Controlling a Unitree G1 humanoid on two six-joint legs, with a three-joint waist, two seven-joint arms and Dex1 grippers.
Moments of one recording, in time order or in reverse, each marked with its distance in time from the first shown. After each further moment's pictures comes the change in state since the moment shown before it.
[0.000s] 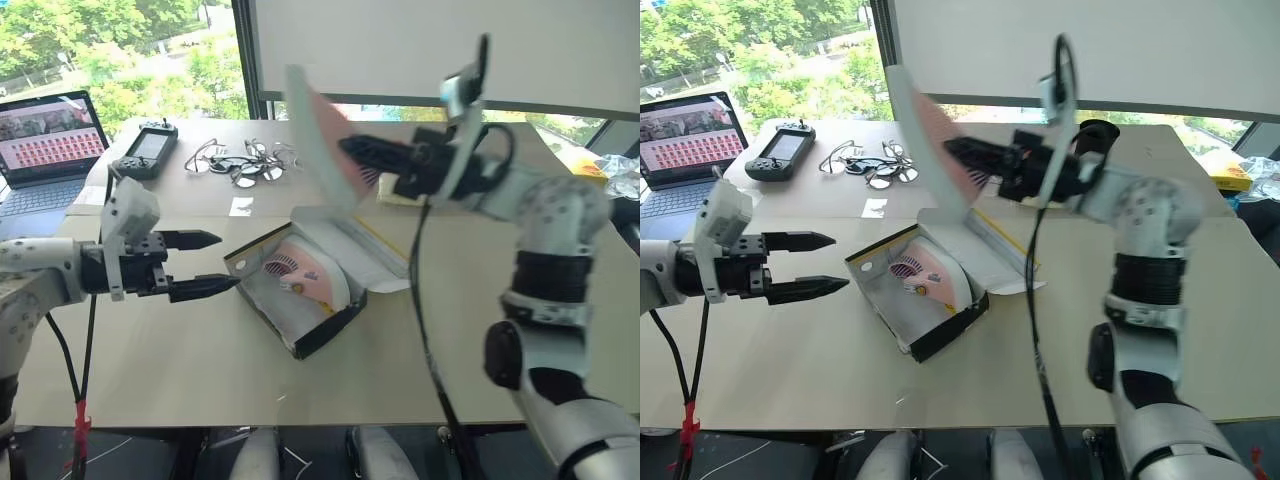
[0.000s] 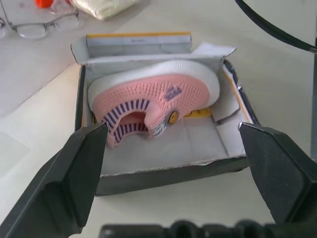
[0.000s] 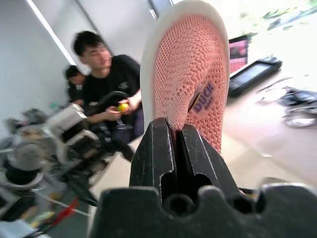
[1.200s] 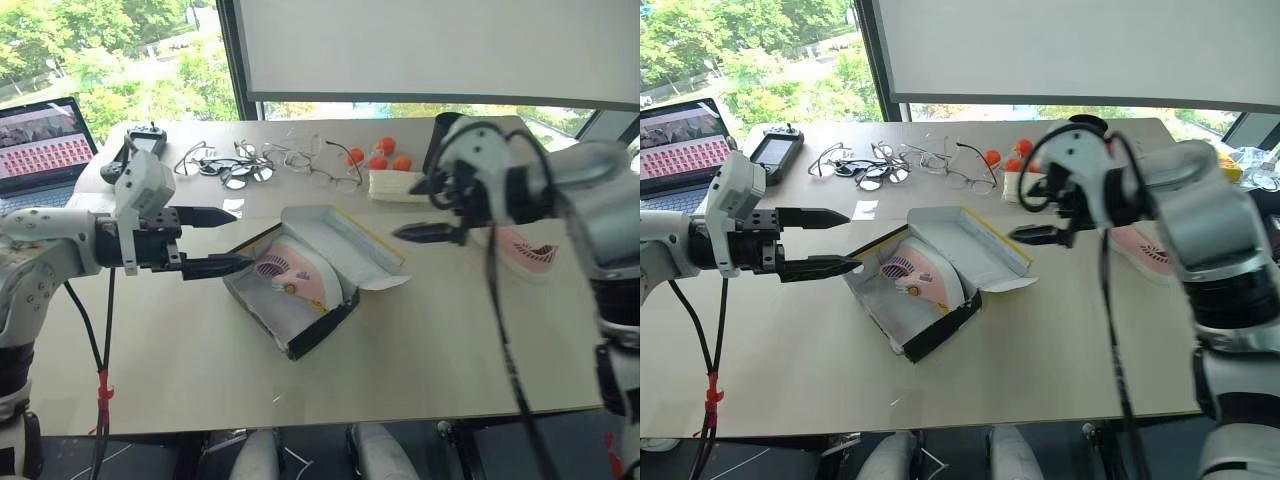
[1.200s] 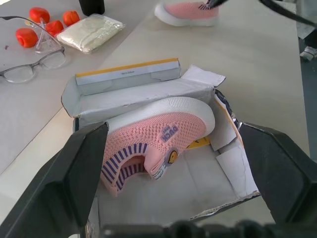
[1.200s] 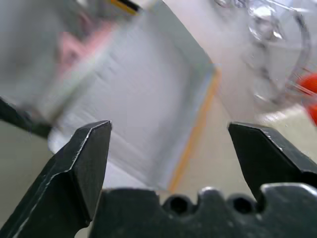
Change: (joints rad) left arm -0.163 -0.031 -0.143 0.081 0.072 -0.048 -0.011; right arm 0.048 -0.131 0.442 -0.286 -0.447 -0.078 0.289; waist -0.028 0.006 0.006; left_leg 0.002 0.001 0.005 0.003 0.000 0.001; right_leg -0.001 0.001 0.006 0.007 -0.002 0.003
